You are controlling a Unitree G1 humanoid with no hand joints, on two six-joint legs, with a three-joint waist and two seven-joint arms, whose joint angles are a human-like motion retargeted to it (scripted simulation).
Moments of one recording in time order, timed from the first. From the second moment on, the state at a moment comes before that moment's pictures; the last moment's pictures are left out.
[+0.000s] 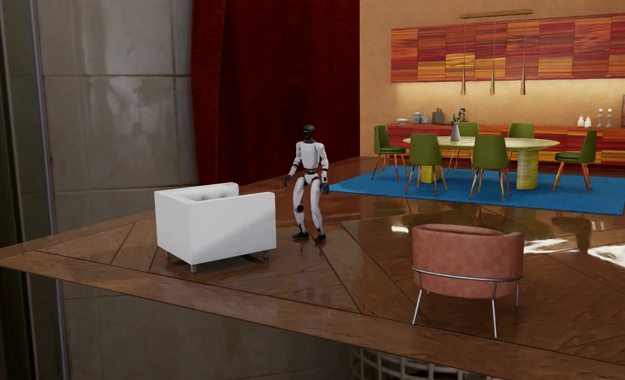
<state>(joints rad) -0.37 -0.29 0.03 0.16 -0.12 -0.02 0.16 -0.33 0.02 0.64 0.44 0.29 -0.06 -0.33 -0.25 0.15 -0.18 -0.08 -0.02 0.02 0.40 0.81 0.57 0.71 -0.50 0.26 0.22 -0.07 -0.17</state>
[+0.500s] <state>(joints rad) -0.31 -0.24 0.00 0.06 -0.18 -0.01 0.02 -0.39 0.02 0.43 0.43 0.29 0.08 -0.30 -0.26 0.13 -0.23 -0.08 0.01 -0.02 0.52 0.59 0.93 0.64 -0.43 0.11 0.35 0.08 -0.02</state>
